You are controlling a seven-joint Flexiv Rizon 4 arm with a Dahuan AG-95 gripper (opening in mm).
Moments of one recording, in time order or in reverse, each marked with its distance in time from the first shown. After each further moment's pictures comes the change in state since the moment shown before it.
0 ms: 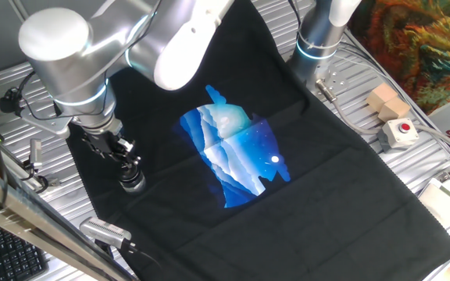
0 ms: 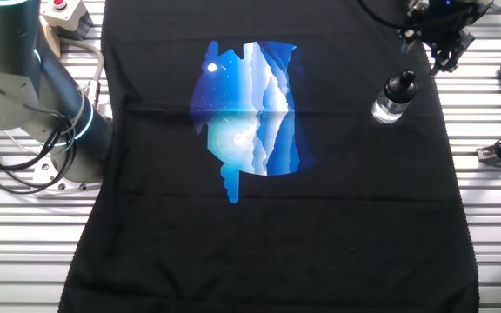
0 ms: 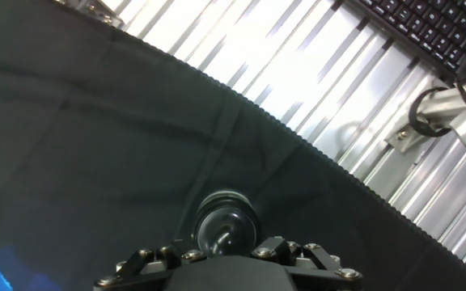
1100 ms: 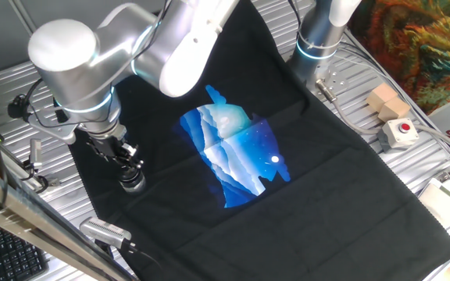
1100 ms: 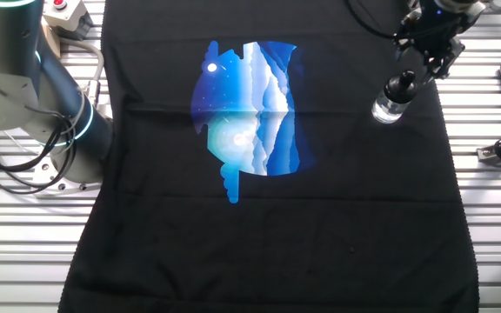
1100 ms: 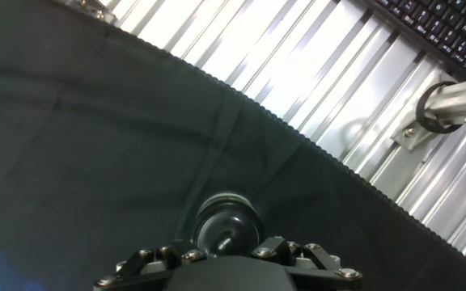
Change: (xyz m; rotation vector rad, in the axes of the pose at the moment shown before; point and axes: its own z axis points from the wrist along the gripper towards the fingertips) arm 0.006 0.005 0.020 0.004 -0.006 0.012
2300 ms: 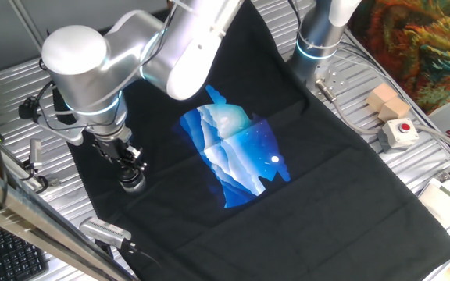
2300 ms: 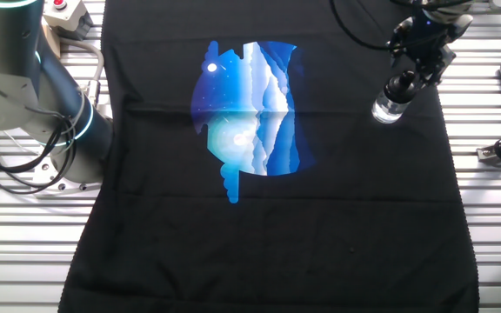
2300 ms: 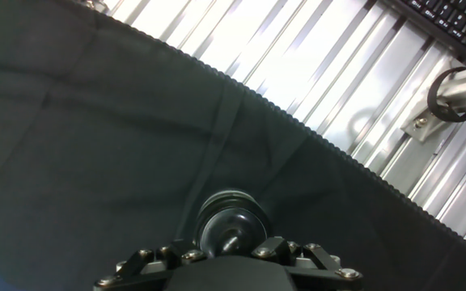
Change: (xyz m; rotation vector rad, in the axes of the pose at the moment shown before) arm 0.003 0.002 0.017 0.006 -0.008 0.019
